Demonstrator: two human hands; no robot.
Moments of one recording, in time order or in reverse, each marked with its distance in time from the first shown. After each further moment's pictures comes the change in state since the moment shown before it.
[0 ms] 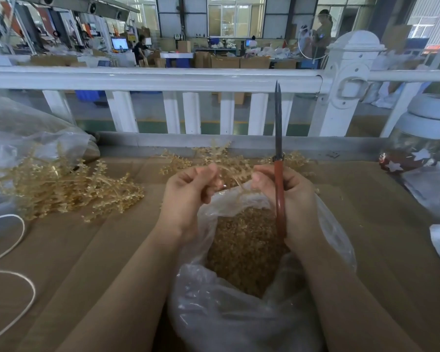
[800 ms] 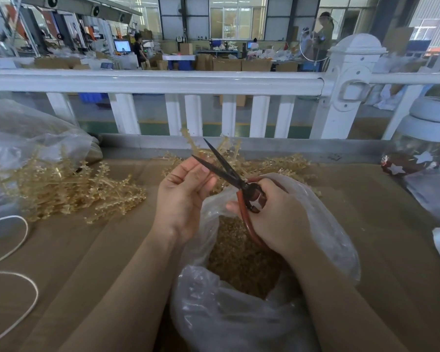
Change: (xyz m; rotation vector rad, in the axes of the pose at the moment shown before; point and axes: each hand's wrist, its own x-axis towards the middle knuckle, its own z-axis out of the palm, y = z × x) left_hand 0.004 0.000 -0.004 -0.468 -0.023 0.029; right_hand 0.000 0.023 0.003 -0.897 -0.124 -0.257
